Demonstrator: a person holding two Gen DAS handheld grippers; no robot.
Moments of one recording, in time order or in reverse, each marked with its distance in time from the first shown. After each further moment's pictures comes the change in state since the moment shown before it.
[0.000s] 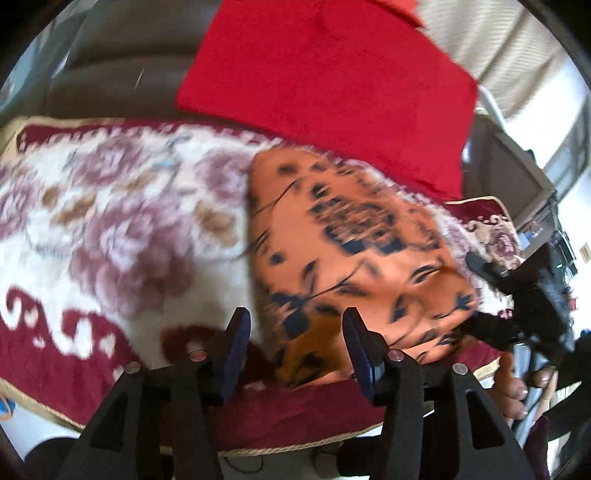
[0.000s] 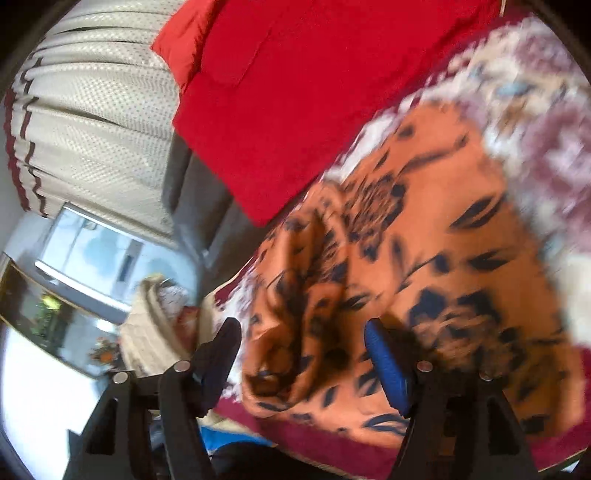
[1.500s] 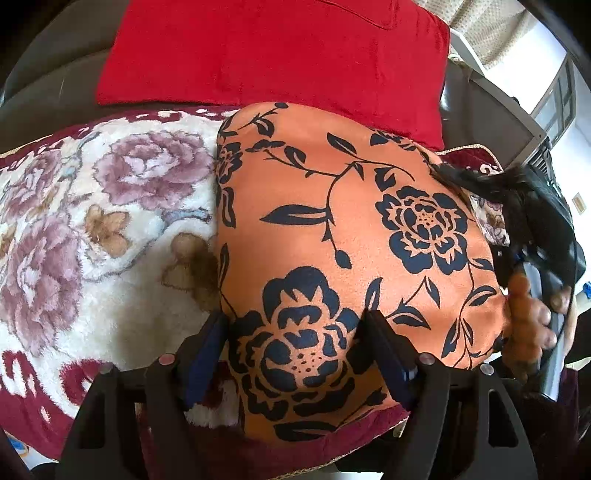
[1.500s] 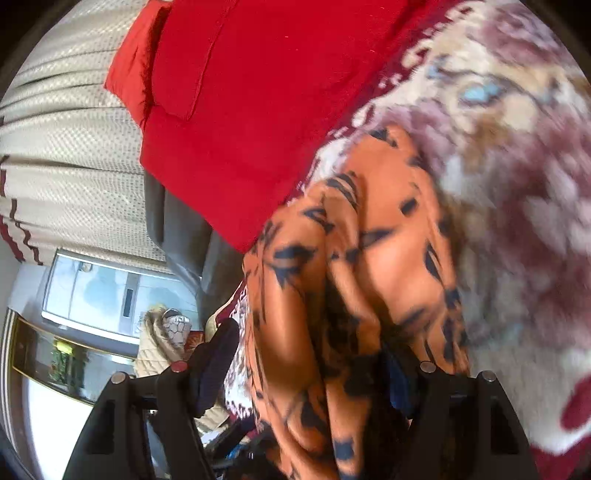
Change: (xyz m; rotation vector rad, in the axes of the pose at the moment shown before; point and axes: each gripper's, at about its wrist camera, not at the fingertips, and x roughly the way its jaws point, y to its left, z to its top) left arm 0.068 -0.070 0.011 0.159 0.113 -0.037; right arm 0.020 -0.045 0.074 0.155 -0.009 -0.013
